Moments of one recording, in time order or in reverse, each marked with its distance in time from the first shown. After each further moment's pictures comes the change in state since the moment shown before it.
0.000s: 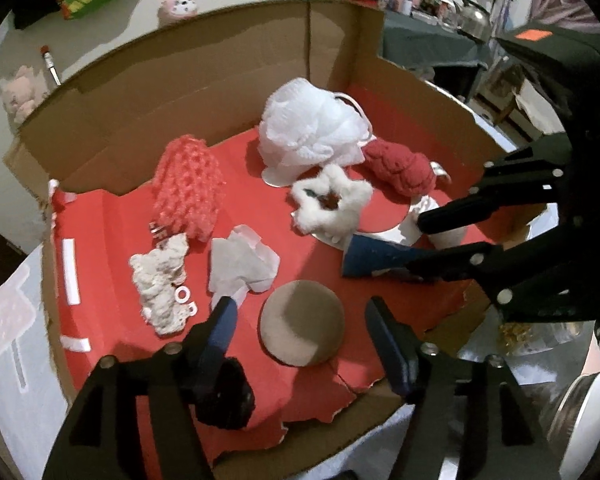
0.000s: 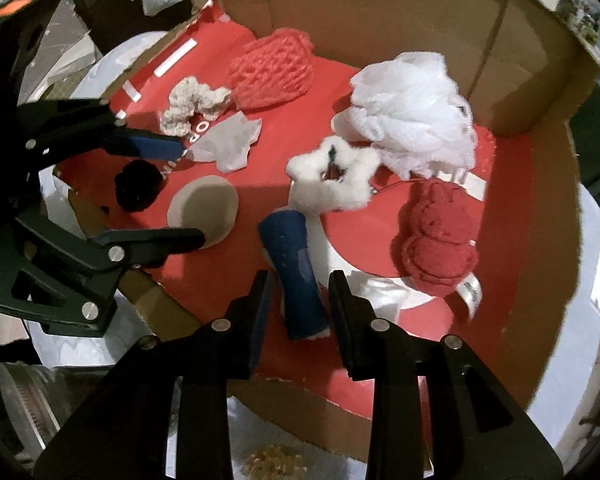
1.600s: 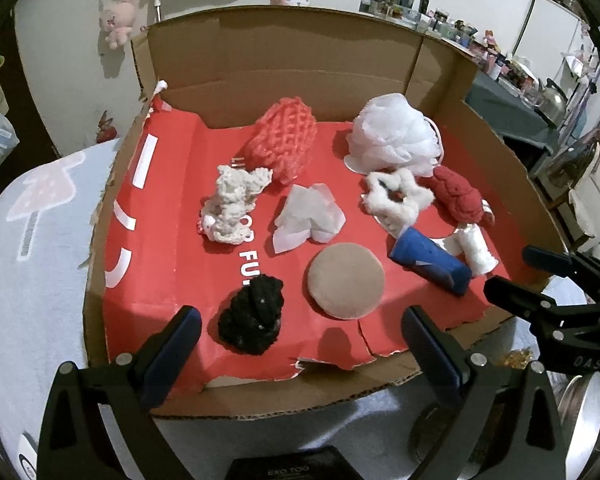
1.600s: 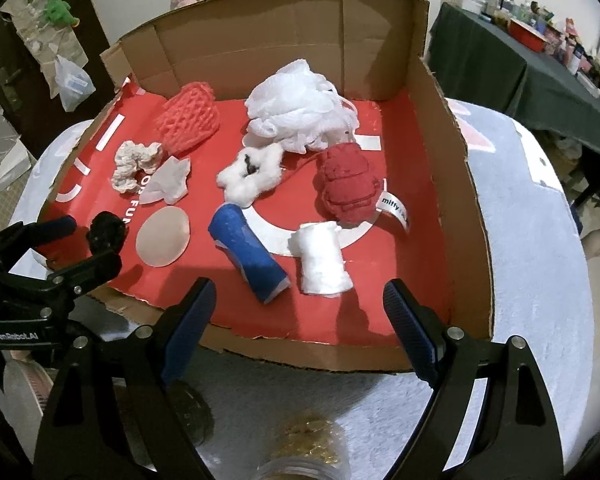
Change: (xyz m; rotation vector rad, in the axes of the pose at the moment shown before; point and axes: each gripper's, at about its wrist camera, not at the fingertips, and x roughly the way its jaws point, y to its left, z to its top) left arm -0.020 0.020 -0.044 -0.354 -0.065 0.103; right arm -0.029 -0.005 -0.053 0.350 -0.184 -0.170
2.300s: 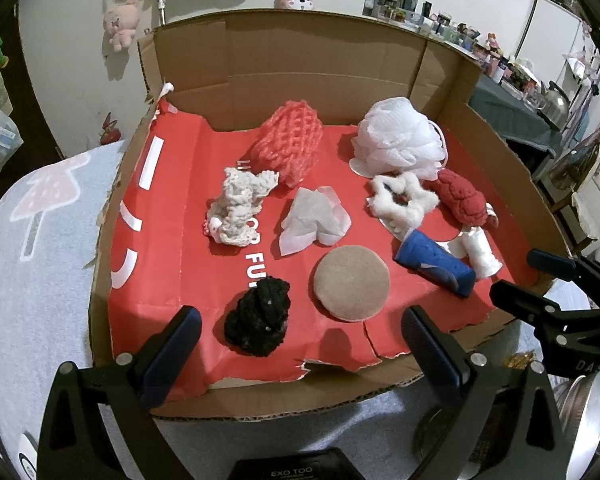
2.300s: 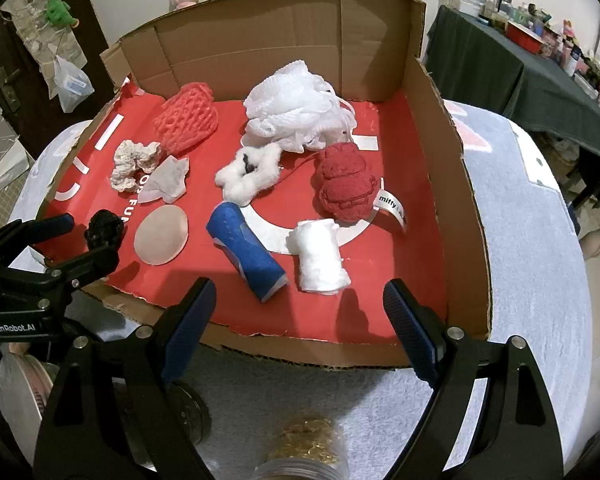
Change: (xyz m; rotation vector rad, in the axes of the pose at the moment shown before) left arm -0.001 0.001 -0.001 -0.003 -0.016 0.013; right arm -0.002 0.000 -0.003 -0.004 -0.011 -0.011
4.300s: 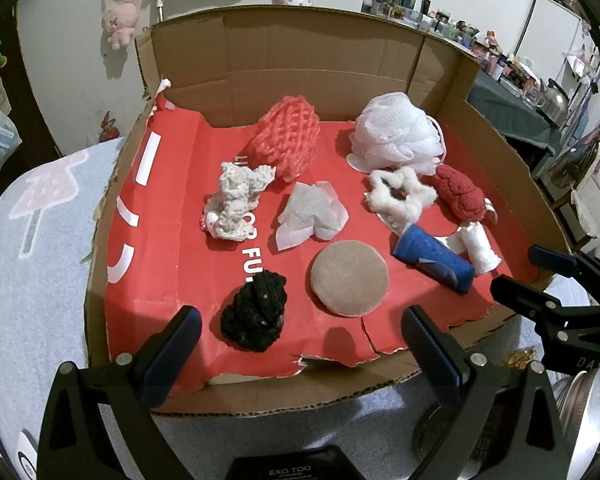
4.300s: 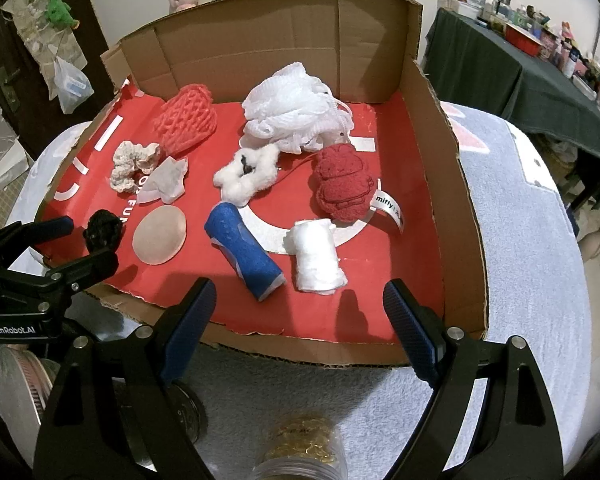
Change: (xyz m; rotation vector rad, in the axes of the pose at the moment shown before) left arm 0.002 0.000 -0.001 0.002 0.007 -0.003; right arm -0.002 -0.001 -0.001 -0.004 -0.004 -0.005
